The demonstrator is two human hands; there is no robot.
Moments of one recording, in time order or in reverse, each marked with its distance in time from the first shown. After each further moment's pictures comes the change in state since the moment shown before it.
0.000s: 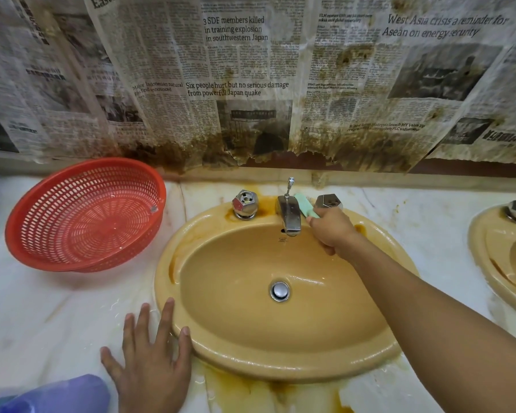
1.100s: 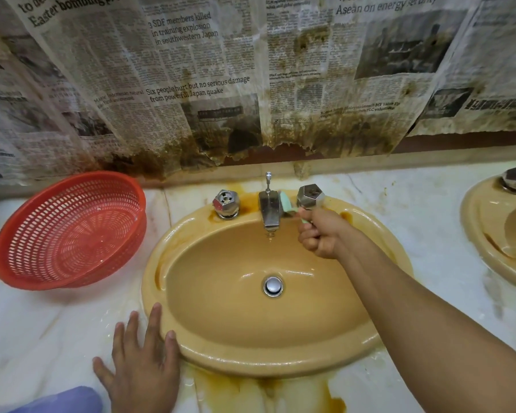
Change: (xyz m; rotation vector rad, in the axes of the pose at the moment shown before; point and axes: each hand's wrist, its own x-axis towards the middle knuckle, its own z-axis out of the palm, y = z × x) left_hand 0.002 0.004 0.001 0.064 -0.002 -0.027; right_hand -0.008 0.014 -0.016 0.964 -0.340 0.425
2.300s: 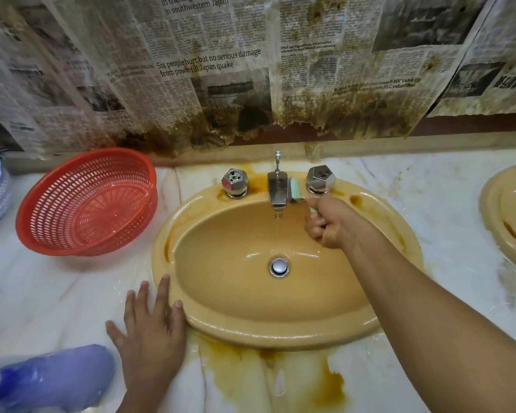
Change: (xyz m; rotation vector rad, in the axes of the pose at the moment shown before) left_hand -0.006 -0.002 -0.003 0.008 -0.043 0.044; right_hand -0.006 0.013 0.001 0.017 0.078 0.071
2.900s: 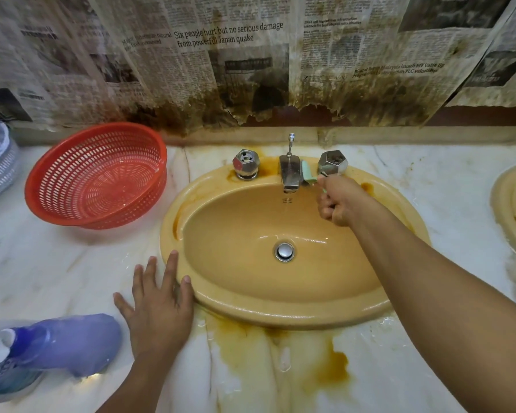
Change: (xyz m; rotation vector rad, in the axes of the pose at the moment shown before) left_hand -0.002 -0.002 0.002 -0.009 0.006 0.027; right_hand 0.005 0.000 0.010 -0.209 0.162 -0.191
